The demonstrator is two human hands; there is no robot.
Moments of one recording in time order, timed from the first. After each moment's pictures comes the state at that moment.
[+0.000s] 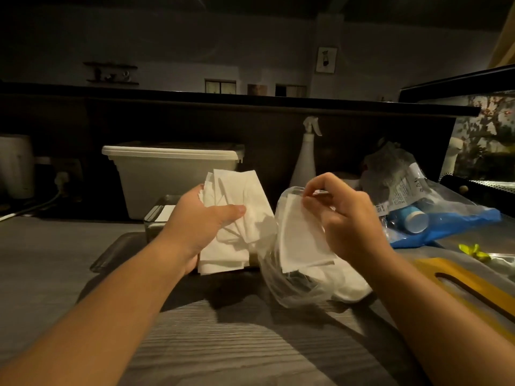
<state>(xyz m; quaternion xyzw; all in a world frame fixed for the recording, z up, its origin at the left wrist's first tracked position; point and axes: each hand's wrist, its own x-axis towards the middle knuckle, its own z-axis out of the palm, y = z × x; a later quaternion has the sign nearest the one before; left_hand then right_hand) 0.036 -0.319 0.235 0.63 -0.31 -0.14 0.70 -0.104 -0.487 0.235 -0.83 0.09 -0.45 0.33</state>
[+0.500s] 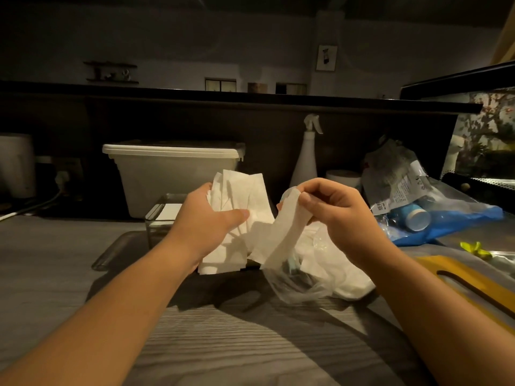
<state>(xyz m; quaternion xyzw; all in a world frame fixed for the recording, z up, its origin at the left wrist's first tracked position) 0.037 -0.323 0.231 0.70 -0.35 -0.07 0.62 -0.101 -0.485 0.234 -0.80 0.05 -0.39 0.46</state>
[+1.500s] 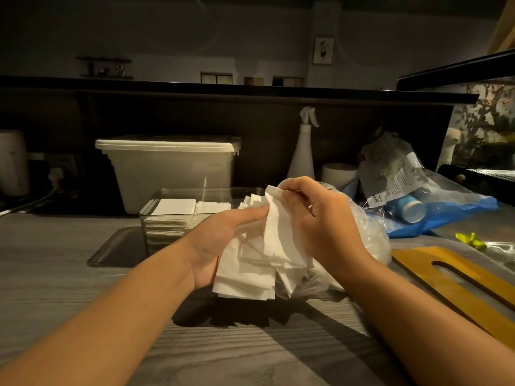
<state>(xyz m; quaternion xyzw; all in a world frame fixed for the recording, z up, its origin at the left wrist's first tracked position) 0.009 -0.326 0.226 0.57 -0.33 -0.42 0.63 -0.091 -0.466 0.216 -0.83 0.13 -0.48 0.24</state>
